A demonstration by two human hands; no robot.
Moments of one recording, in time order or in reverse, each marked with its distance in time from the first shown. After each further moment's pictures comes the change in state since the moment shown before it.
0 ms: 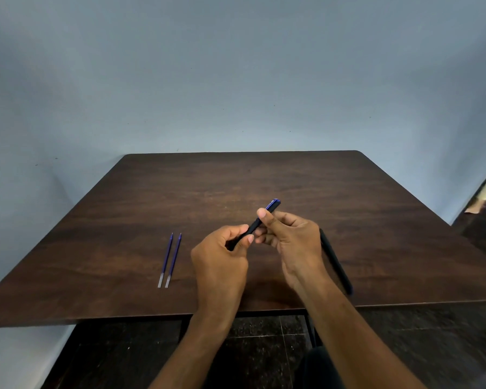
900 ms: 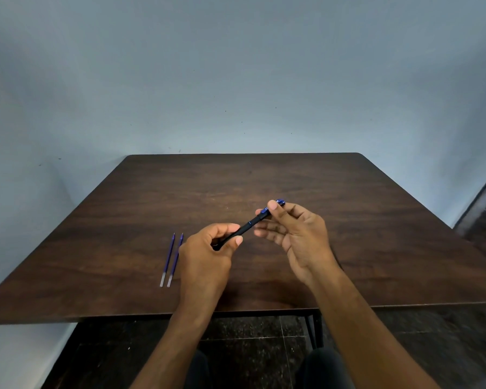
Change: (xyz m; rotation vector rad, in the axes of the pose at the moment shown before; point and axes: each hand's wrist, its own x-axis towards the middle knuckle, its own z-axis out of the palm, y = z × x) left_hand 0.014 -0.009 -0.024 0.026 -0.060 -0.040; right_hand 0.002 -0.017 -0.008 0.141 -0.117 0.013
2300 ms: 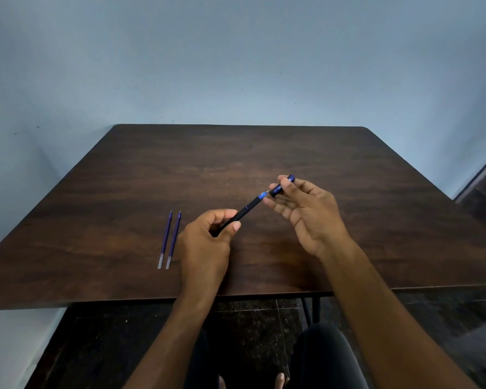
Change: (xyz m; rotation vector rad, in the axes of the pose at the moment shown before) left_hand 0.007 -0.035 0.009 -0.093 -0.002 -0.090; right_hand 0.031 0.012 -0.015 0.053 0.074 0.088
